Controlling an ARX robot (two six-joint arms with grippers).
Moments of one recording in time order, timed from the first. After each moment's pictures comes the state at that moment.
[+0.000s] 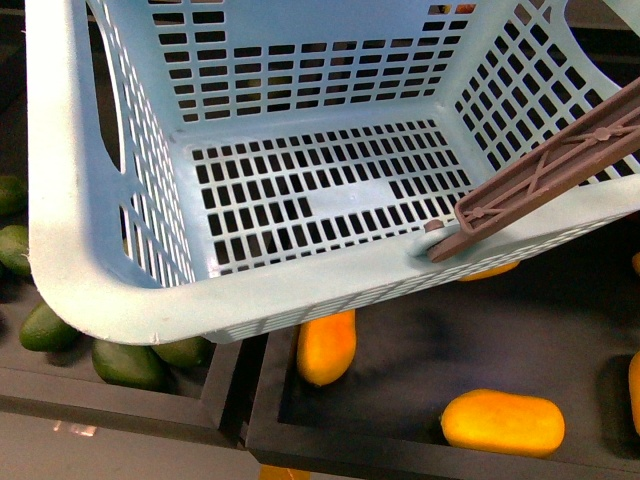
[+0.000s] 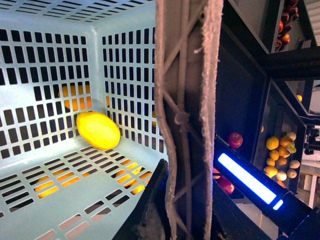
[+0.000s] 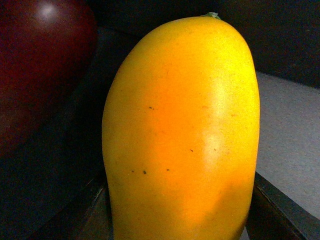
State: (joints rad) left arm -0.68 1.78 1.59 -0.46 0.13 -1.04; right arm -0.27 2.68 1.66 -0.12 0.35 0.98
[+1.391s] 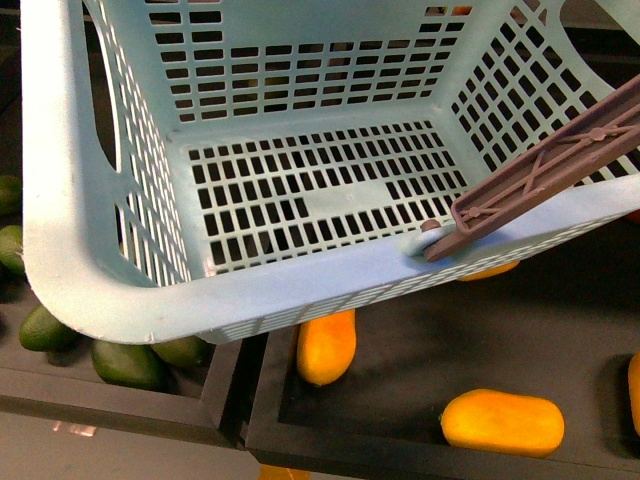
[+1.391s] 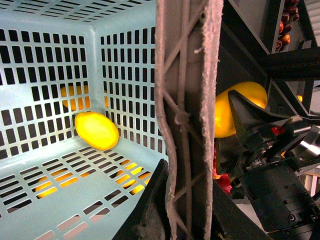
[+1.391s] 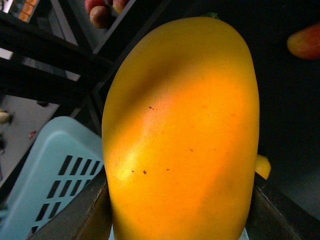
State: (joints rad) left arm -0.68 1.78 1.59 -0.46 0.13 -1.04; right arm 0.07 1.55 1.02 -0.01 0.14 0.91
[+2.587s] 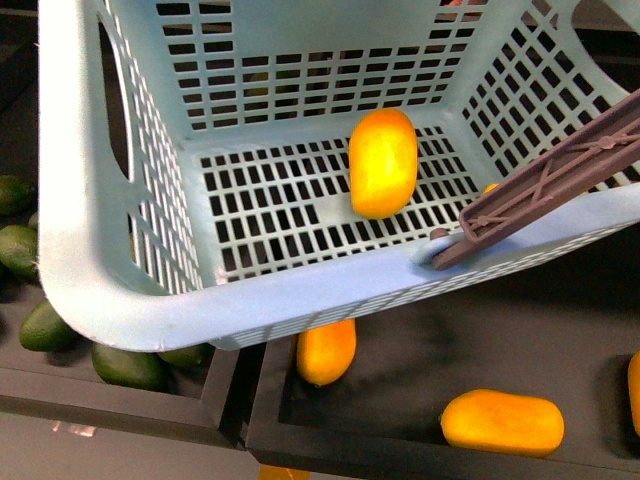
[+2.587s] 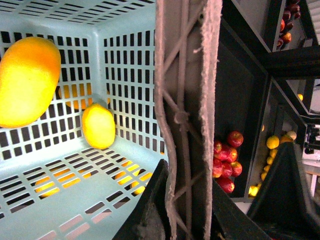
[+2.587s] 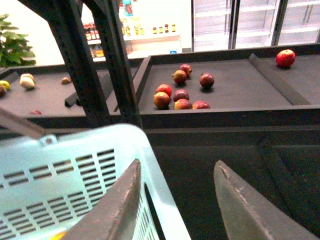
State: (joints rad) left arm -0.68 1.78 1.59 -0.46 0.13 -1.05; right arm 0.12 1.25 0.54 0.72 0.12 0.10
